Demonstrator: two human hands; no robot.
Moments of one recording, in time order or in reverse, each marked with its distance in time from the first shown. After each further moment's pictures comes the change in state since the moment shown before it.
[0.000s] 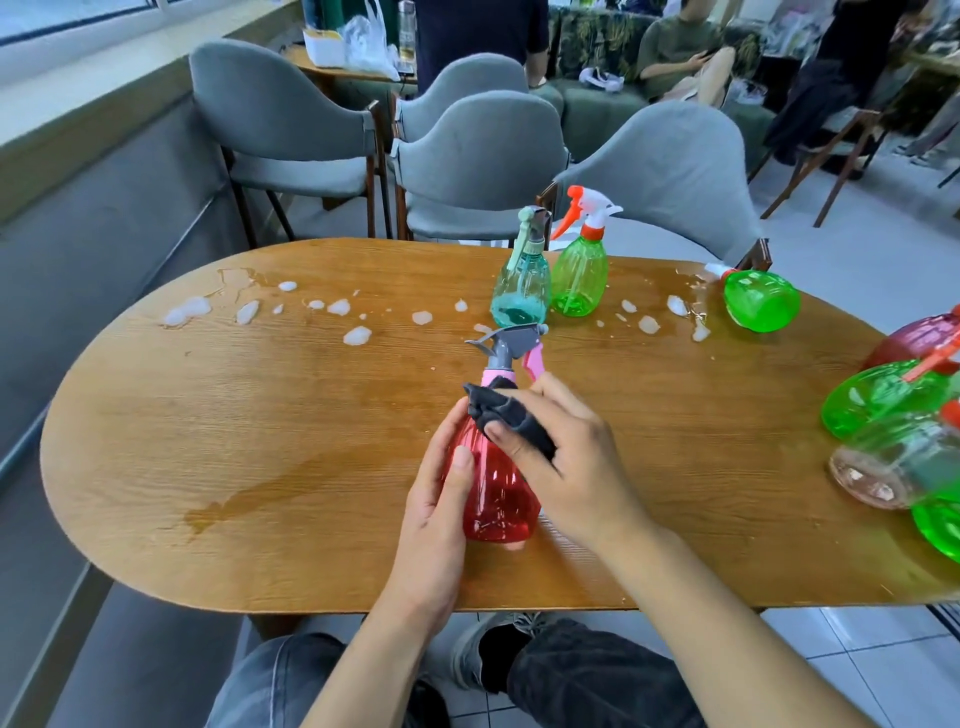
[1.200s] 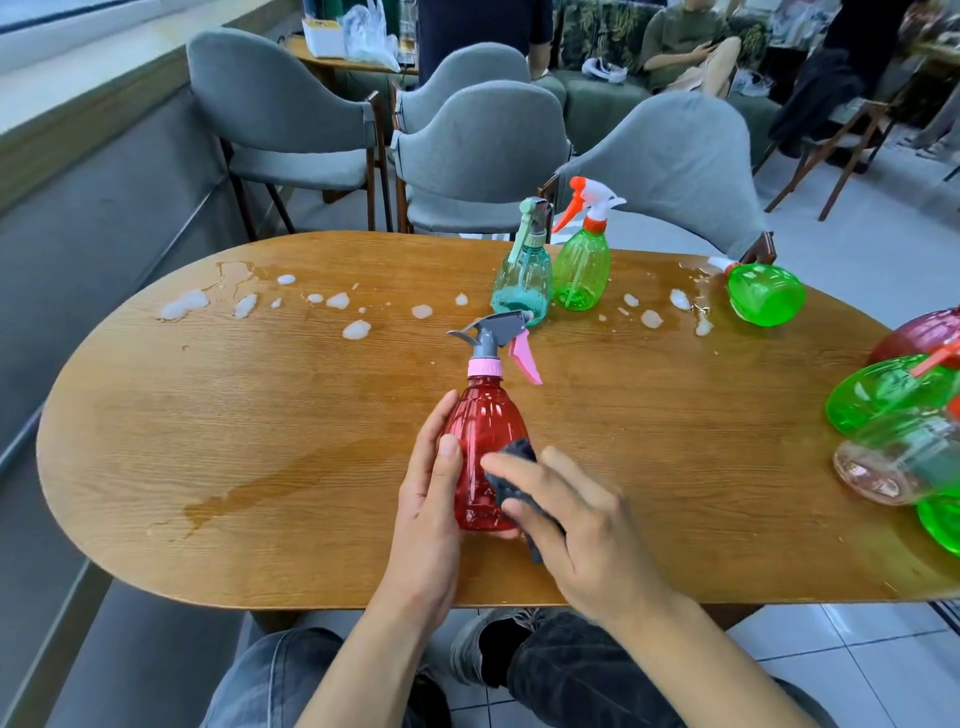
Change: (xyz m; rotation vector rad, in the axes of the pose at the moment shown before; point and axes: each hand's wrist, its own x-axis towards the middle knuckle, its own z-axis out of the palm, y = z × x) left_hand 0.001 0.004 0.001 -0.060 0.053 -0.020; right_hand -0.057 0.006 0.002 -0.145 -0.035 -0.190
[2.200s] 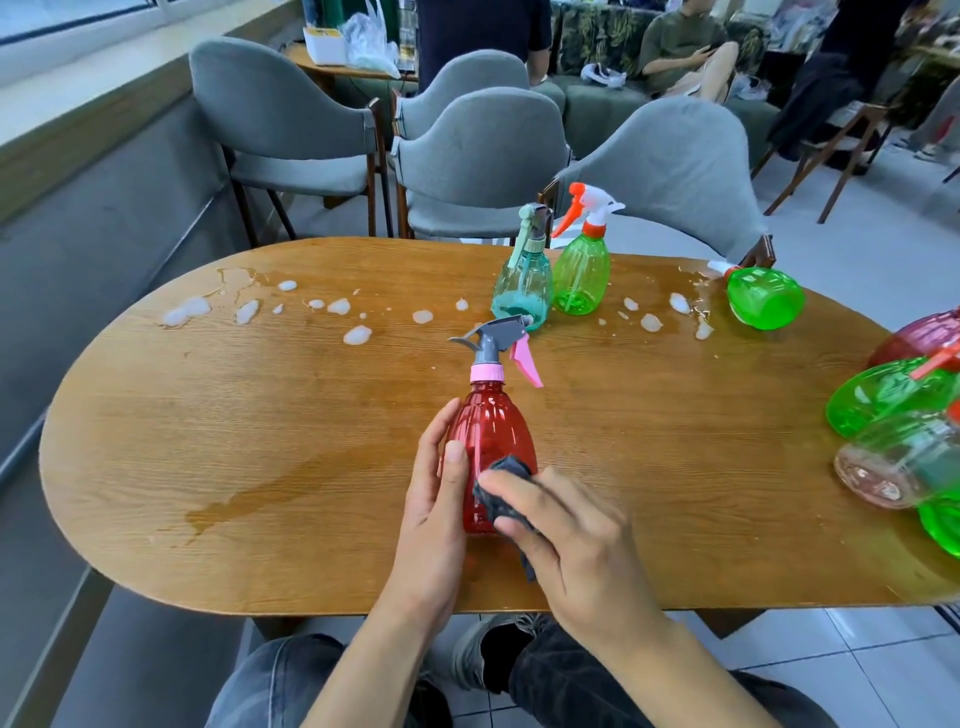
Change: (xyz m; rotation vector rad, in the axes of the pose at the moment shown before) left_hand 0.001 -0.005 0.000 0.087 -0.001 -0.001; right_hand -0.008 -0.012 0.007 -0.089 0.116 -0.056
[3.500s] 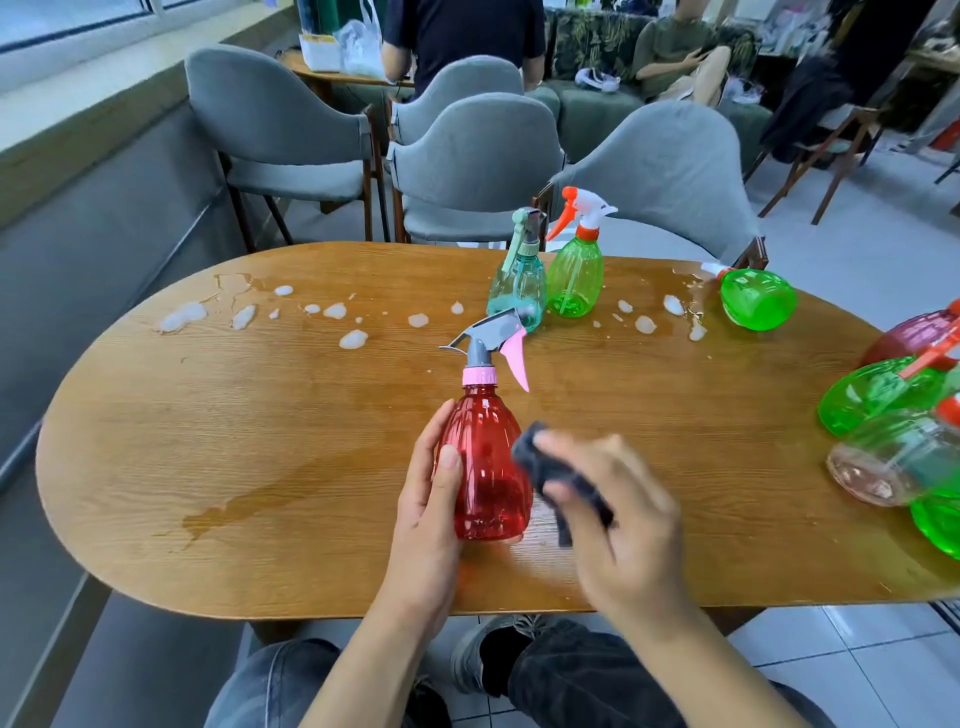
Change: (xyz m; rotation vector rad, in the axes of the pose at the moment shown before) left_hand -0.002 0.004 0.001 -0.047 -0.024 0.024; right_hand 0.012 0.010 -0.019 0.206 0.220 0.044
